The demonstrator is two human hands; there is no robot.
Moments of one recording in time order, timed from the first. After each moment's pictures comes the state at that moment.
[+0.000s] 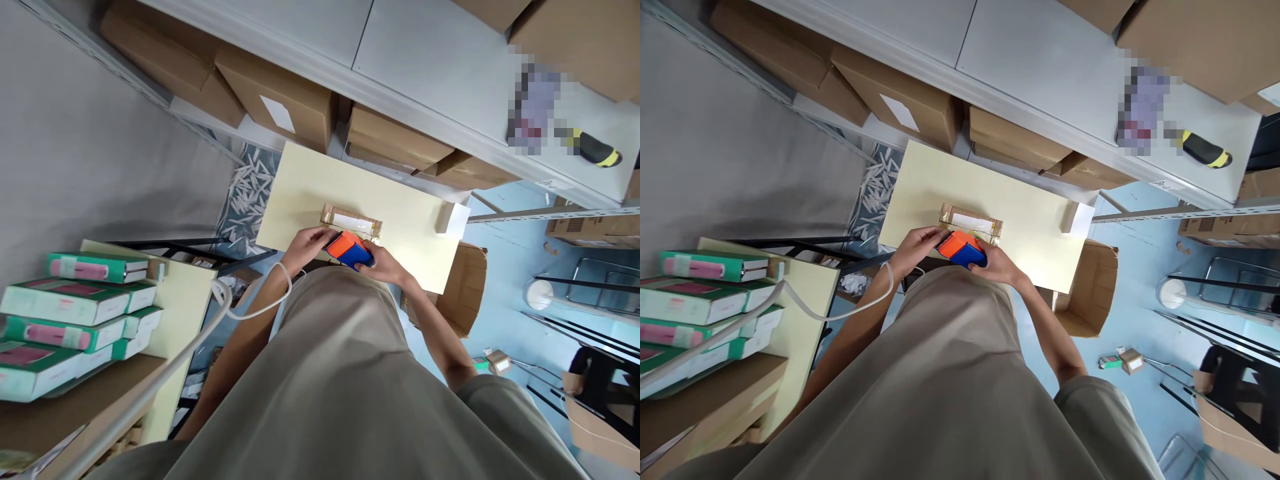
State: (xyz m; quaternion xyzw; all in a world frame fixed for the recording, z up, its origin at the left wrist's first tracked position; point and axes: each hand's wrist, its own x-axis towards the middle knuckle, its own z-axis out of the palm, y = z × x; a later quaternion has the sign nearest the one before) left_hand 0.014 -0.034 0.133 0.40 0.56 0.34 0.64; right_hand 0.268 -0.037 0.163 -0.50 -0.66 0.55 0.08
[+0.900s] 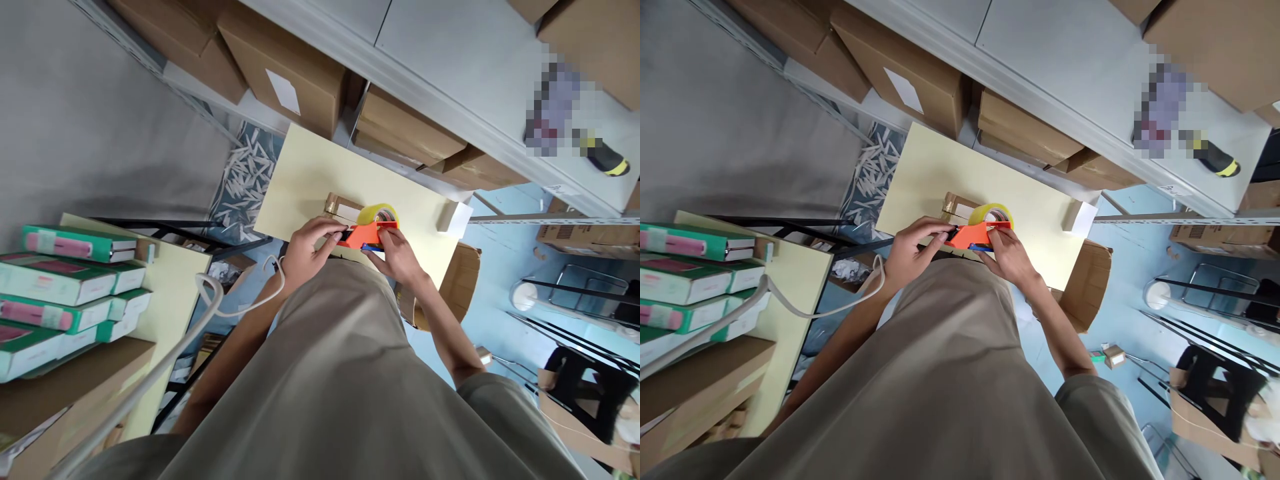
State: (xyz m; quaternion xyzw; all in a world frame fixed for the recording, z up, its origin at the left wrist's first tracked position) left_hand 0.012 -0.060 0.199 0.61 0.51 0.41 0.44; right_hand 0.286 -0.042 0.169 -0.44 -0.86 0.24 0.11
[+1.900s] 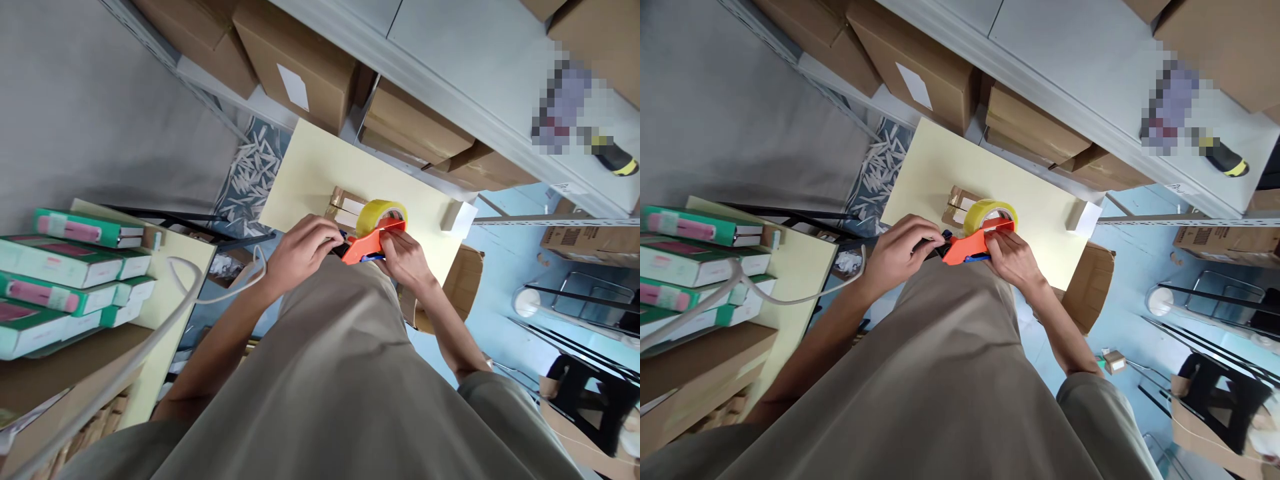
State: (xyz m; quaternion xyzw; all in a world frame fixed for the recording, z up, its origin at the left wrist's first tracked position) left_hand -0.011 -0.082 0.227 0.73 0.49 0.36 0.31; right_hand 0.282 -0.056 0.200 -0.37 -0.91 0.14 0.09
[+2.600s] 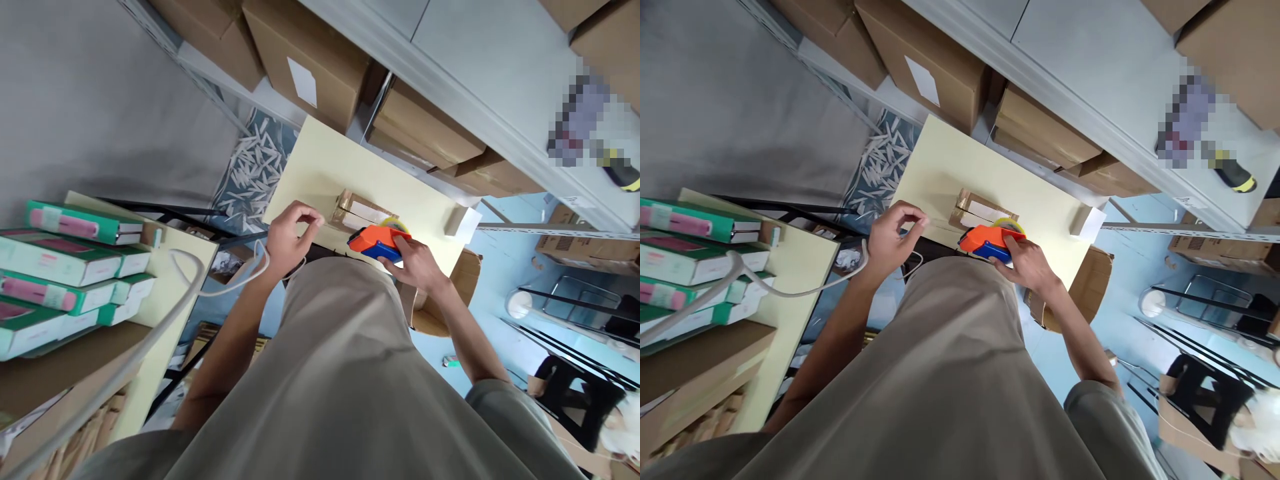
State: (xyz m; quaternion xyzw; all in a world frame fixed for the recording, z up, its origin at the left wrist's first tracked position) left_hand -0.044 -0.070 0.170 0.57 0.60 0.43 0.36; right_hand 0.284 -0.042 0.209 -0.46 -0.86 0.22 -0.07
